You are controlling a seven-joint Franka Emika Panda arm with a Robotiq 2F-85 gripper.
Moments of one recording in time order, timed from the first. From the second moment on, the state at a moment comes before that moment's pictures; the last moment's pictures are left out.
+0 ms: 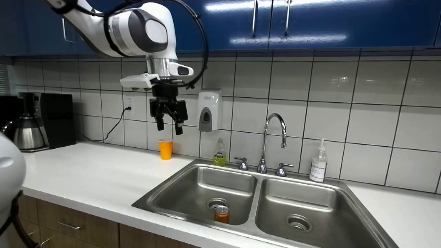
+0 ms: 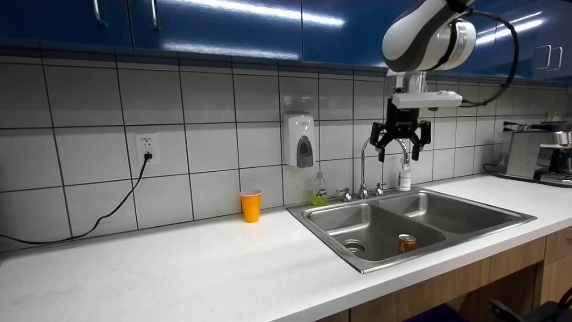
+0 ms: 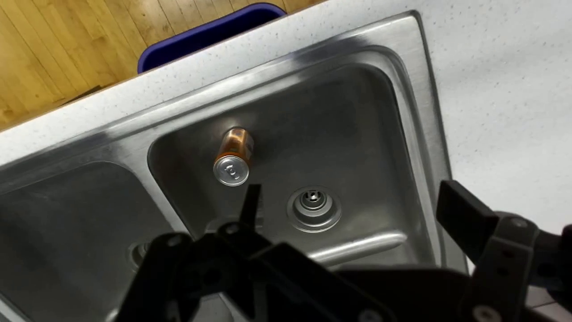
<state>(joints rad) -0.12 -0.51 0.02 -2.54 -0.04 2.17 0.23</state>
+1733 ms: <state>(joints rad) -0.17 0.27 -0.13 -2.30 0.08 2.59 0.20</state>
